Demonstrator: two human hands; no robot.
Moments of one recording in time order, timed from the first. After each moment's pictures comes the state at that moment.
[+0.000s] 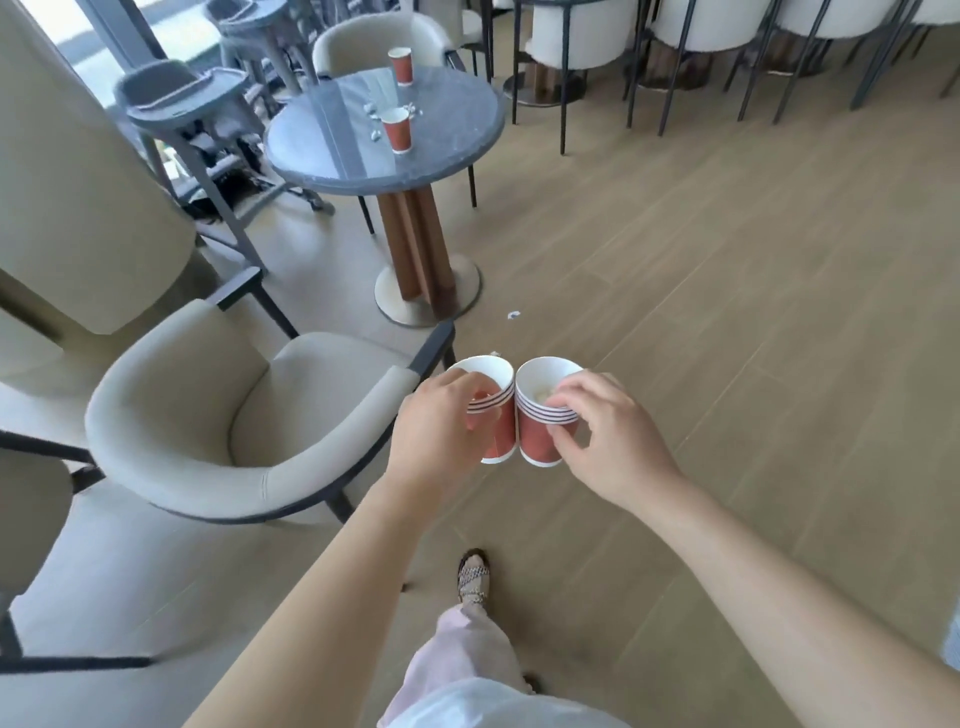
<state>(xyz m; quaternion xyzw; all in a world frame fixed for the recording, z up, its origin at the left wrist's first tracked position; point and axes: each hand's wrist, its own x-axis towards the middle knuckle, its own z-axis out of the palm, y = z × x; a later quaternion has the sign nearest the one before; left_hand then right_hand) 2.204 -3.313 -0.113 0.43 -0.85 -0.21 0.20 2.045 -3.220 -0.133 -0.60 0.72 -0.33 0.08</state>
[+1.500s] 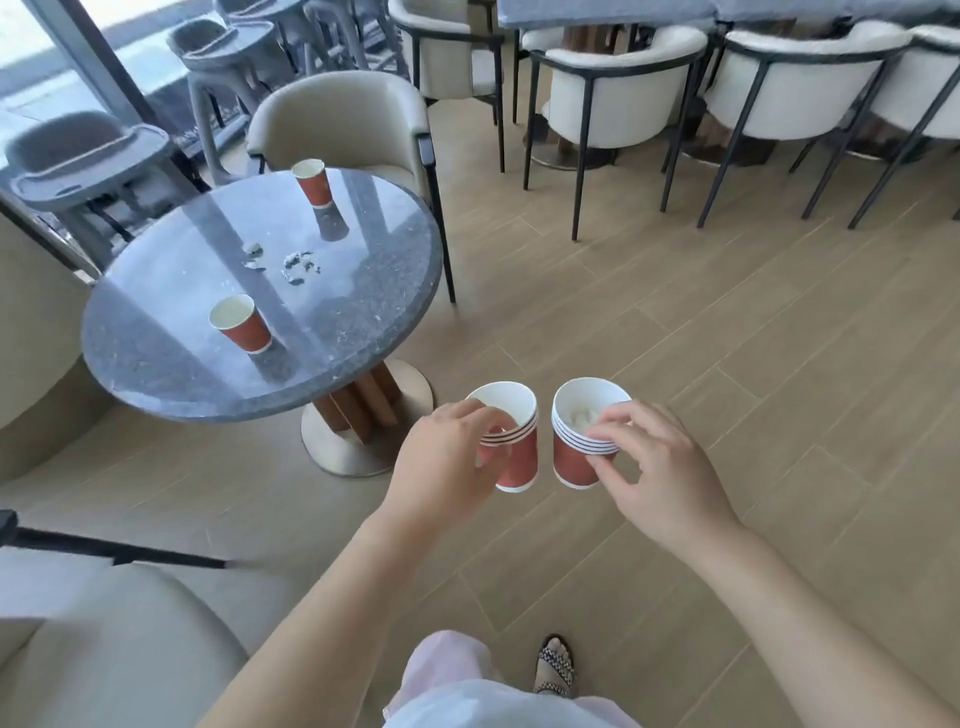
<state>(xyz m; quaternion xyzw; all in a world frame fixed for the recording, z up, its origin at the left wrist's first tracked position) 1.658 -3.803 -0.116 0.43 -0.86 -0.19 0.18 1.466 -3.710 -0.127 -0.64 0.71 -0.31 0.05</state>
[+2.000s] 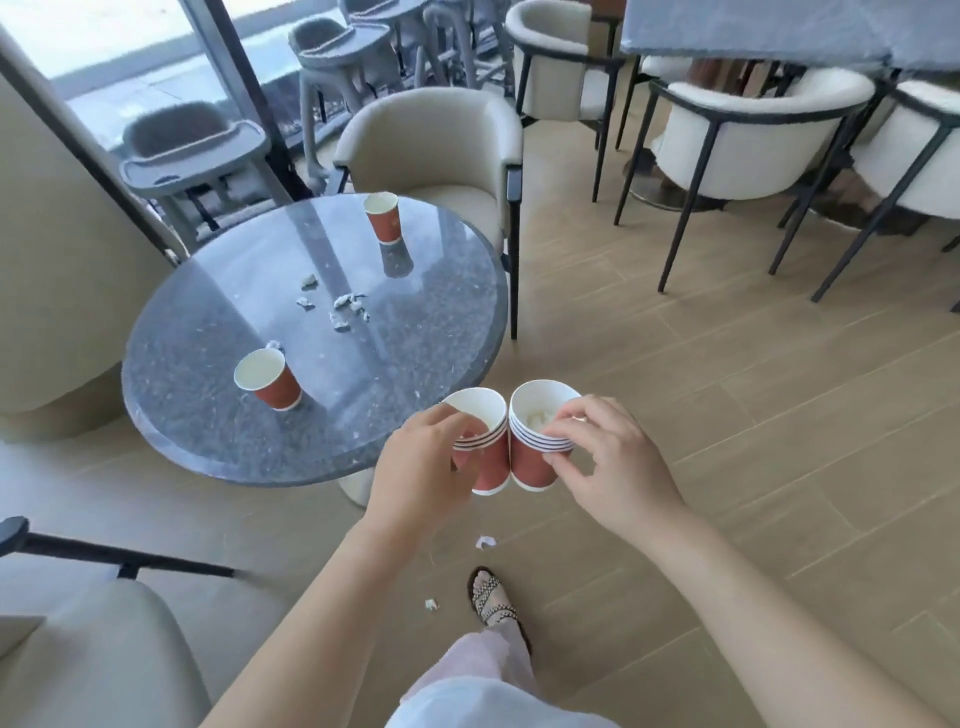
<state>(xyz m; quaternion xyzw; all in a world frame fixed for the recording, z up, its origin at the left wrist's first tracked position) 1.634 -3.982 -0.137 0.58 -0.77 -0.16 0.21 1.436 -3.952 -0.138 -0.73 0.59 -0.31 0.11</state>
